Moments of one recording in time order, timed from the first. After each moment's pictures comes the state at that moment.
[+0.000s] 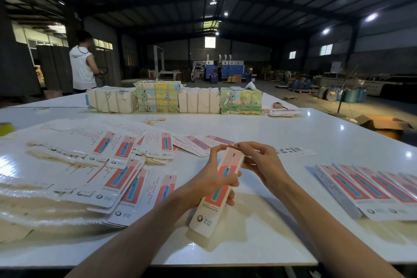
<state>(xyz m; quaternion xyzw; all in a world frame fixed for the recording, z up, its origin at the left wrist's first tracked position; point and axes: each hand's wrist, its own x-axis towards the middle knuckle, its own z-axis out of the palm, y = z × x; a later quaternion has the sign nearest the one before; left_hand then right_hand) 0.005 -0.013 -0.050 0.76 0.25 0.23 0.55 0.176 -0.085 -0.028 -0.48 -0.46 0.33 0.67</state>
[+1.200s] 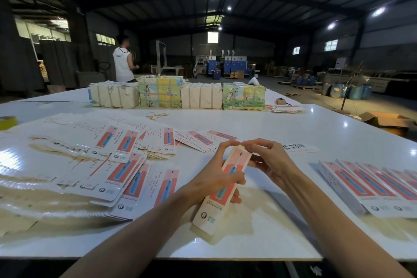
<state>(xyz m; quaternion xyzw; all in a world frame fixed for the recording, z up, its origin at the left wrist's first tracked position) 0.007 -0.020 -0.053 0.74 0.24 0.26 0.57 0.192 -0.081 -0.026 -0.52 -0.42 0.37 0.65</state>
